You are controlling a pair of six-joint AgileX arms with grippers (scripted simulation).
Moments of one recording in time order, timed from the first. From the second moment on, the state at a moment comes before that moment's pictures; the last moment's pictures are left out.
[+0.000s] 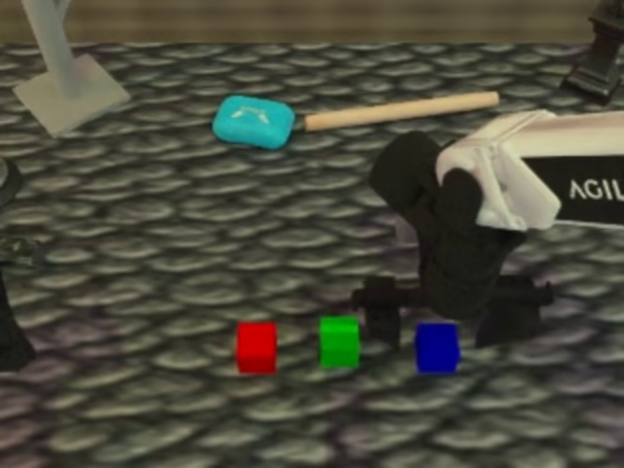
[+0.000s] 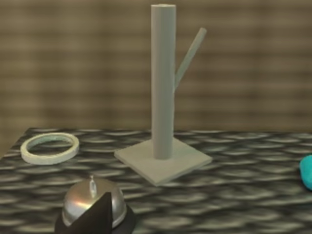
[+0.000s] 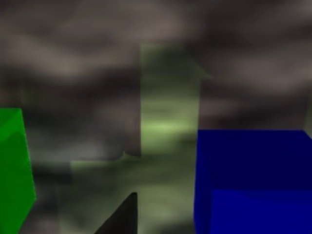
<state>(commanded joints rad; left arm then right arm) 0.02 0.00 0.00 0.00 0.00 0.00 0.64 1.99 1.26 -0.83 0.01 0.64</state>
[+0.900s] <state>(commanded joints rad) 0.02 0.00 0.00 0.00 0.00 0.00 0.65 1.91 1.41 -1.06 0.01 0.64</state>
